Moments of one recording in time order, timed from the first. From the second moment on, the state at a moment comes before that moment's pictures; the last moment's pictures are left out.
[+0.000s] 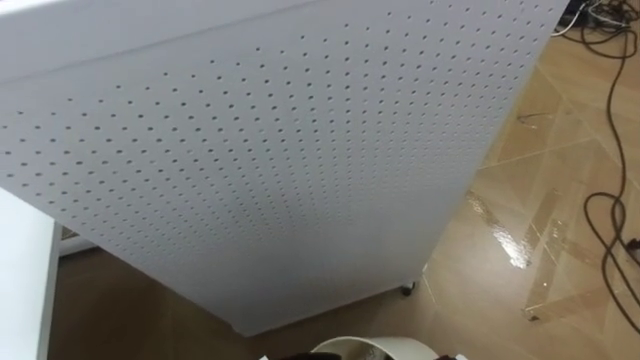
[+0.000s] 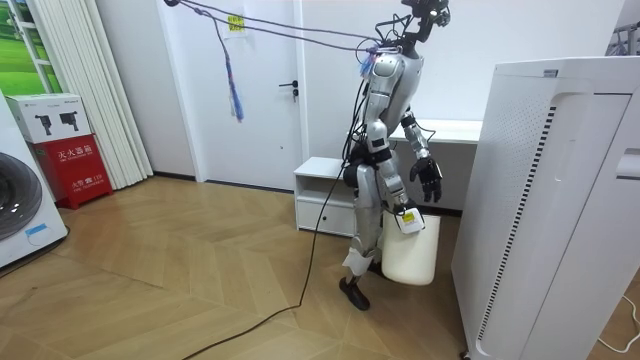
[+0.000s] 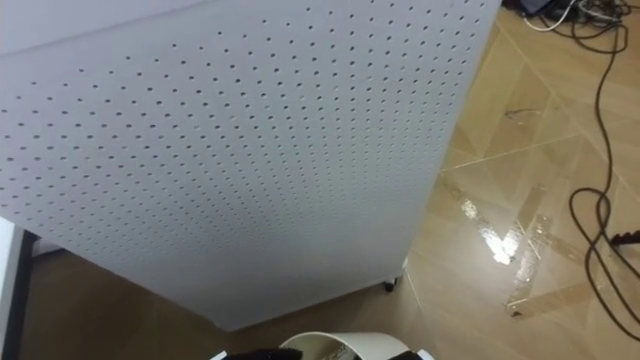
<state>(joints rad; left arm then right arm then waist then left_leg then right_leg) 0.04 0.27 -0.34 0.56 -0.20 -0.11 -0.40 -0.17 -0.28 0.35 0.96 0.06 -0.06 0.09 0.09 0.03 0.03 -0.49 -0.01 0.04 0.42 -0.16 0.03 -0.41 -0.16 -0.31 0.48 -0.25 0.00</state>
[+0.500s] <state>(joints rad) 0.15 0.31 -0.30 0.57 -0.20 -0.12 -0.40 0.02 -0.31 0.26 0.95 0.09 -0.10 0.12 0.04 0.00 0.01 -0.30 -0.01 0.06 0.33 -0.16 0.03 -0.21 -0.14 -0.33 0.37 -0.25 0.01</state>
